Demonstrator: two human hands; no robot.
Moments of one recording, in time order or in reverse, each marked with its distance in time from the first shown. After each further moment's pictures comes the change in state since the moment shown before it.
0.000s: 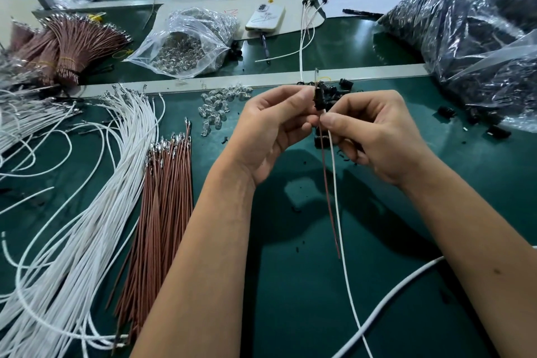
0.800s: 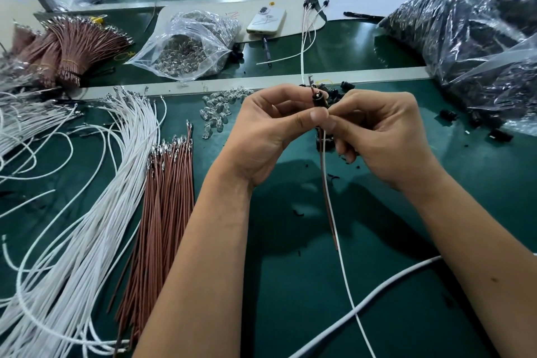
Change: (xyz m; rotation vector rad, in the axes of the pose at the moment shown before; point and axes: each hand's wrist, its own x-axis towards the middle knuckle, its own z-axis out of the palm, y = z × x) left_hand -0.003 0.001 -0.003 0.037 -0.161 0.217; right_hand 0.000 -0.001 0.005 -0.120 0.047 -0.277
